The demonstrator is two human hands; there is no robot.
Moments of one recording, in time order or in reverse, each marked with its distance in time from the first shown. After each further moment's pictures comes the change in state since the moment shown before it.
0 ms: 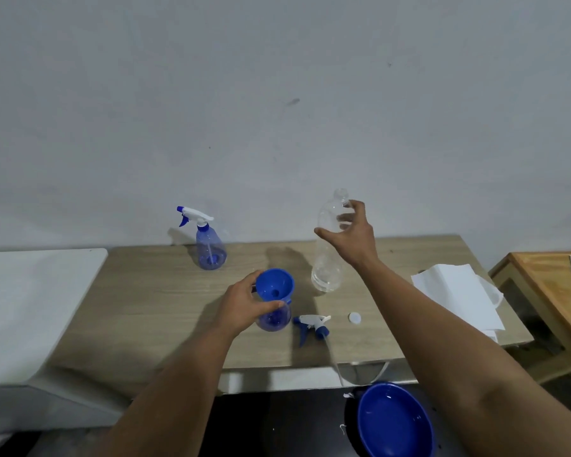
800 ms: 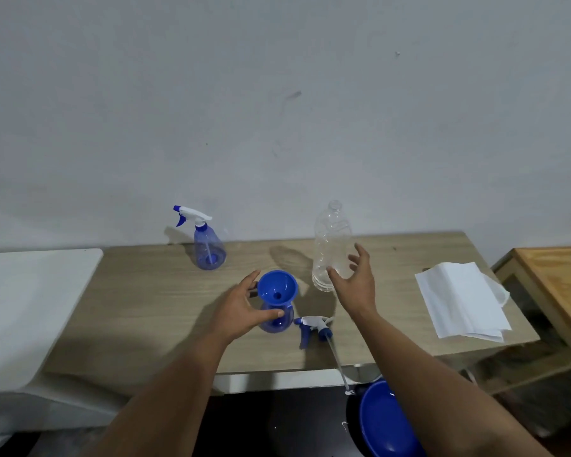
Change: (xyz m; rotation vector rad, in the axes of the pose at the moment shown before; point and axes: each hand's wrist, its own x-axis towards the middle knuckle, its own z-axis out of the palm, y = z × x) left_hand 0.007 -0.019 -0.006 -0.013 -0.099 -0.052; right_hand -0.060 0.070 0.032 0.003 0.081 0.225
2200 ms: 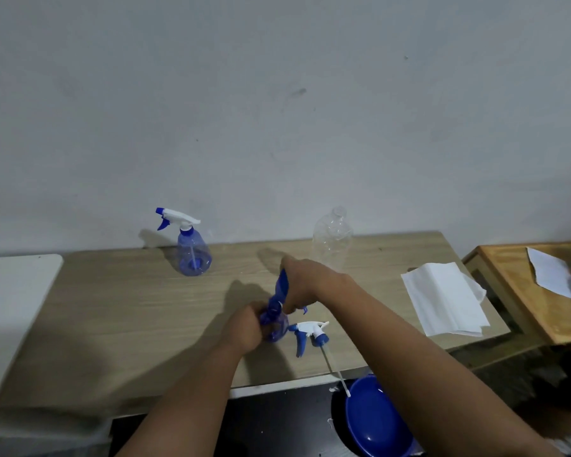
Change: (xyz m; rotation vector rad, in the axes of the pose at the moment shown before) left_hand 0.046 -0.049 0.030 -0.087 -0.228 -0.196; right_hand -0.012 -0.137 0.052 -1.011 -0.767 -0.145
